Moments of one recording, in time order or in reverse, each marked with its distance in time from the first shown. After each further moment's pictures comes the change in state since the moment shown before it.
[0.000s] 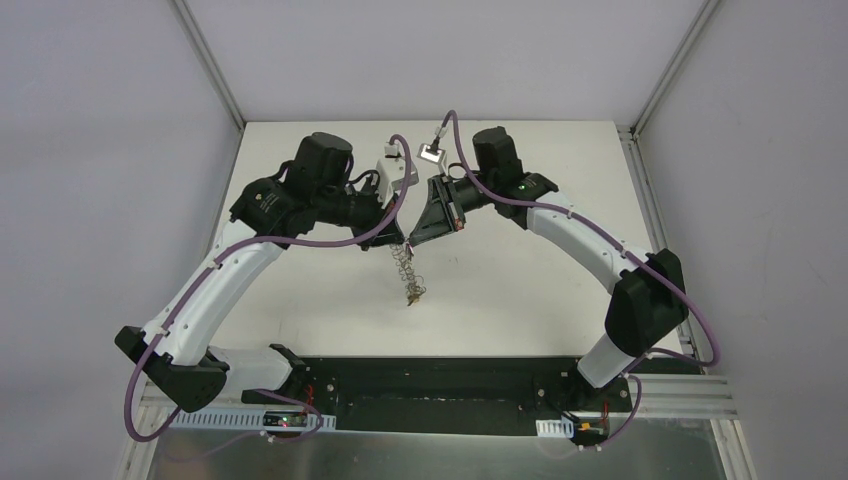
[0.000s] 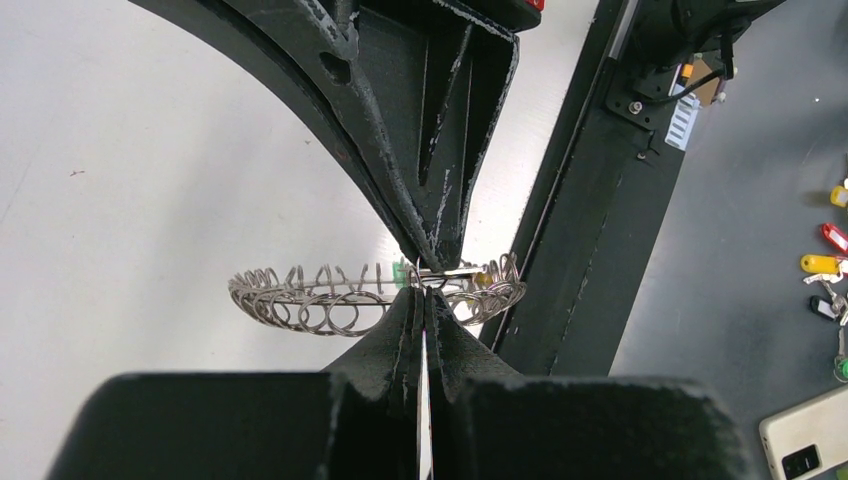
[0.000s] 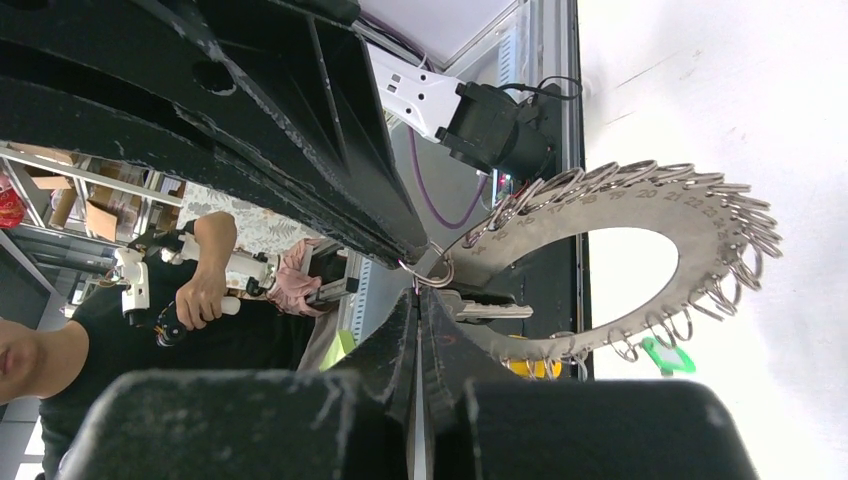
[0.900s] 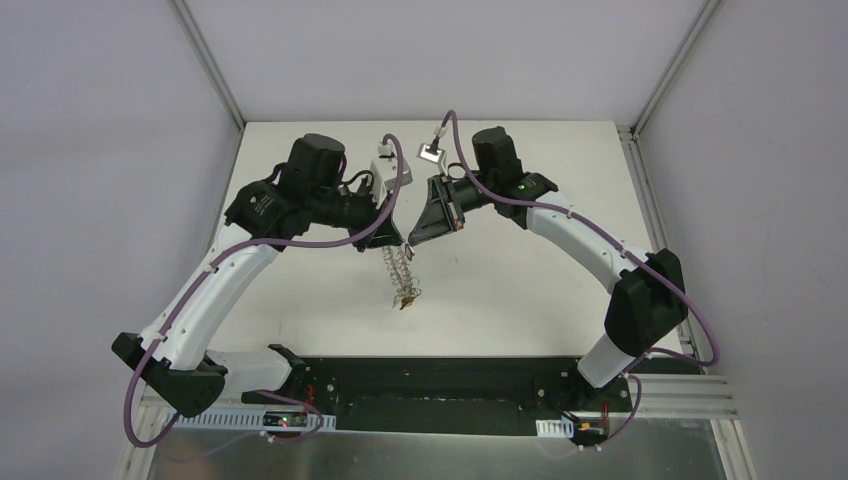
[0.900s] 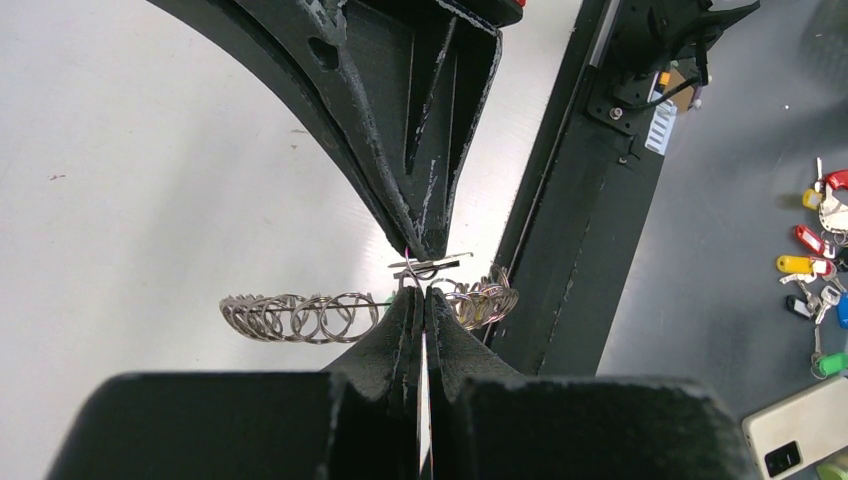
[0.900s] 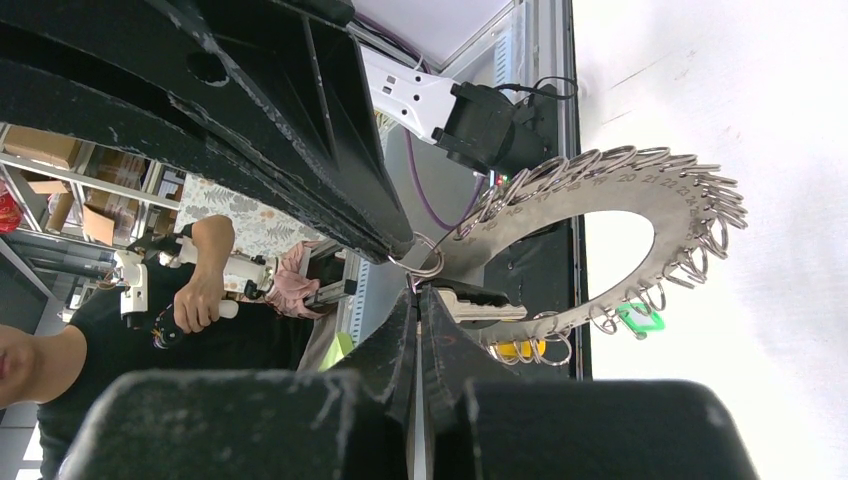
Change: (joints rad) left arm 0.032 -0.026 -0.034 0.021 0.059 -0.012; right arm 0.000 0.003 0.004 -0.011 0.016 -0.003
